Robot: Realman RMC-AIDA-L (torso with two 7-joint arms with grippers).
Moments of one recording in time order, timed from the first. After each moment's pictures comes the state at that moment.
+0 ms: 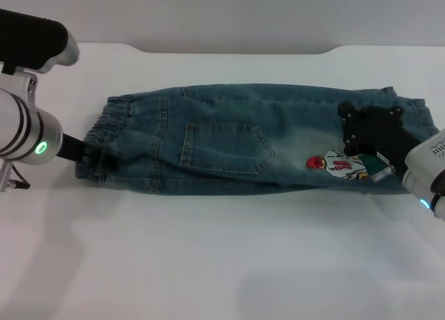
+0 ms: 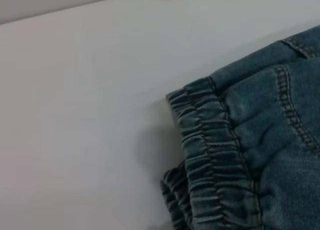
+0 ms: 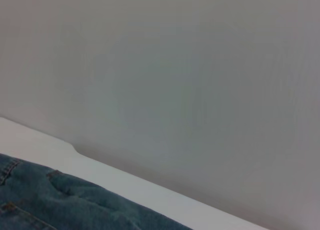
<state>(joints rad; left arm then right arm) -0.41 -2.06 -1.53 -1.46 2.89 -1.24 0.01 0.41 2.09 1.40 0.37 -0.20 0.82 -2.88</state>
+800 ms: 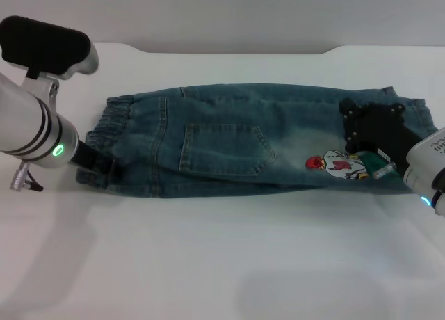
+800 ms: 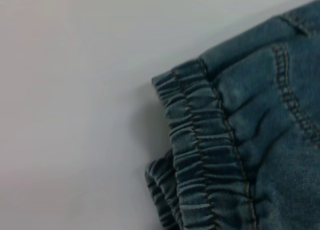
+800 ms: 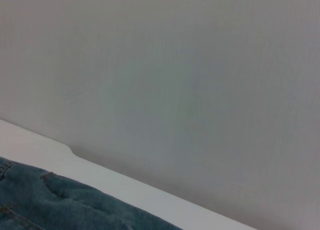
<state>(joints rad) -0.51 -2.06 -1.54 -1.30 2.87 -1.23 0.02 0.42 2.09 1.40 0.37 -0.20 0.82 -2.88</state>
